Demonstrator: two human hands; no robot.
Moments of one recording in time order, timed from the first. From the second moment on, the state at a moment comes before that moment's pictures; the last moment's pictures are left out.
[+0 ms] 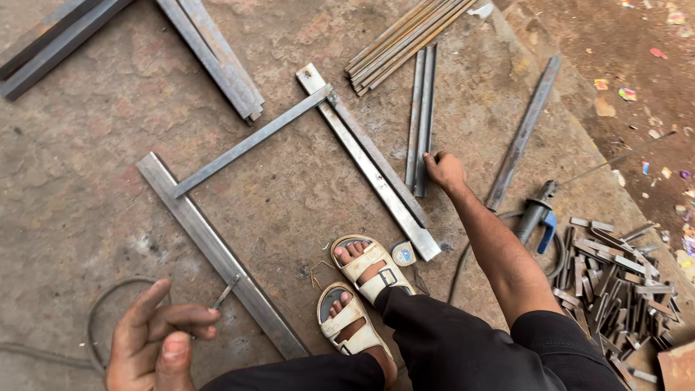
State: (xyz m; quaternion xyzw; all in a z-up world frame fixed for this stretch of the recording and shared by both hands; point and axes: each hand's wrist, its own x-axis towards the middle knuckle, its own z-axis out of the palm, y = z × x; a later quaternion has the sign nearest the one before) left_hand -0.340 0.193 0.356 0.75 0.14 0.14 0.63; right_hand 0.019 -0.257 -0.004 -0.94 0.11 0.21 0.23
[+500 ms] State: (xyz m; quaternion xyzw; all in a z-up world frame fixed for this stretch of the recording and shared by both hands) left_hand -0.270 0.142 0.415 0.71 0.20 0.25 0.63; right_hand 0.018 -0.316 -0.006 -0.70 0.32 0.18 0.61
